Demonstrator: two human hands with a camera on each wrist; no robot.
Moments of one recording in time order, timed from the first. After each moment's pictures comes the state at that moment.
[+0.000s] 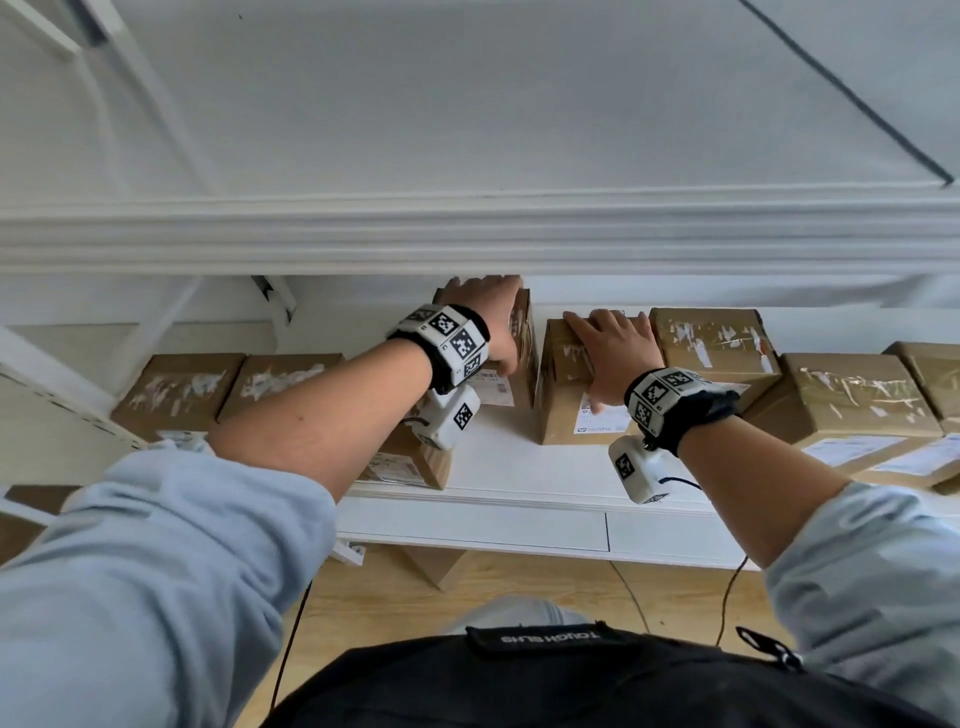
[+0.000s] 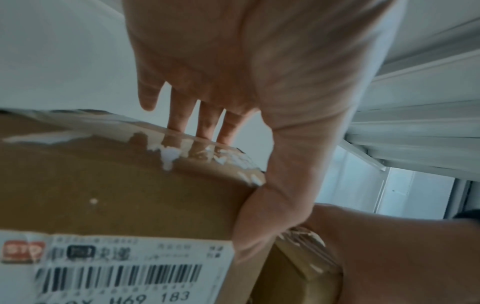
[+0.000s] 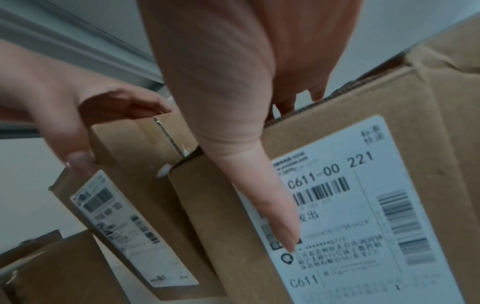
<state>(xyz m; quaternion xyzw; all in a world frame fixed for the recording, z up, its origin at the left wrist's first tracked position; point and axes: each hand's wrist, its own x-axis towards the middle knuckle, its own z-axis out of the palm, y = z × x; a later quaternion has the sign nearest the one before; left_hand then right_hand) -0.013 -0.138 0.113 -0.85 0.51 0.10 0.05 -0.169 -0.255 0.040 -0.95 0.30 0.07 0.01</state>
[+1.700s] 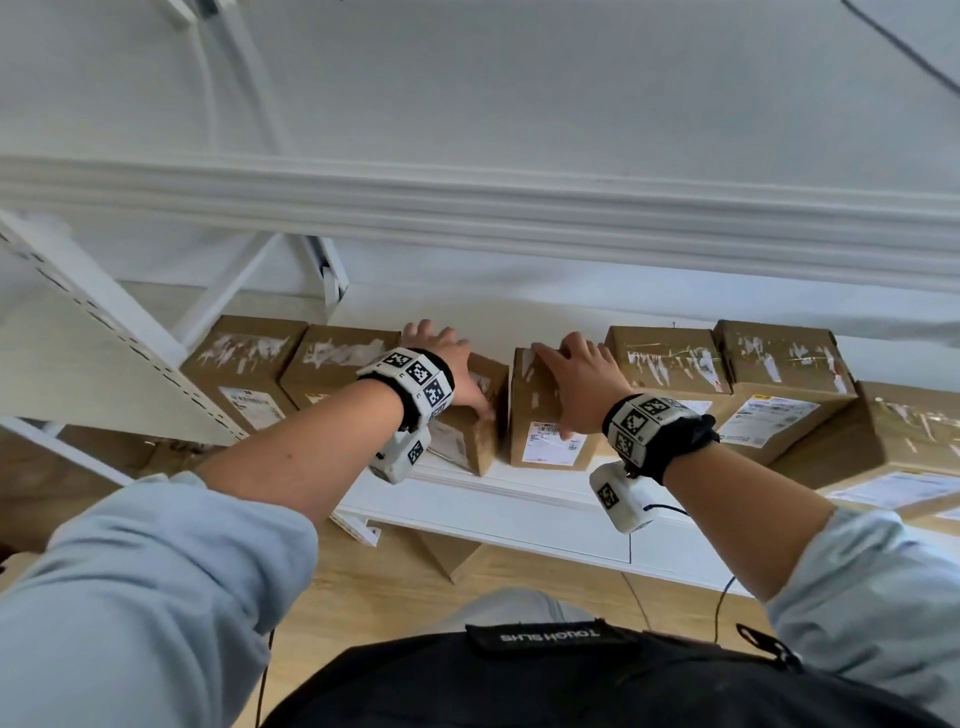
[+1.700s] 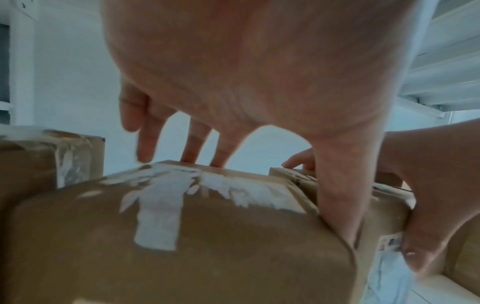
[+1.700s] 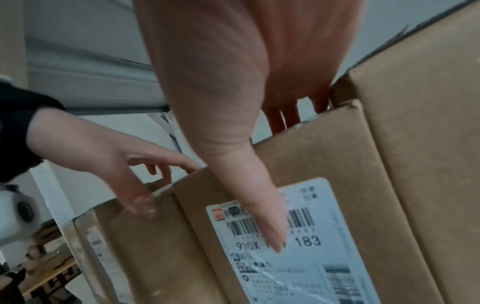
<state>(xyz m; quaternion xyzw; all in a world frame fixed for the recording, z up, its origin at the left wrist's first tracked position) 0.033 -0.030 0.069 -0.88 0.42 0.14 0.18 -0.118 -0.176 0.029 -0.98 0.19 0.08 0.03</state>
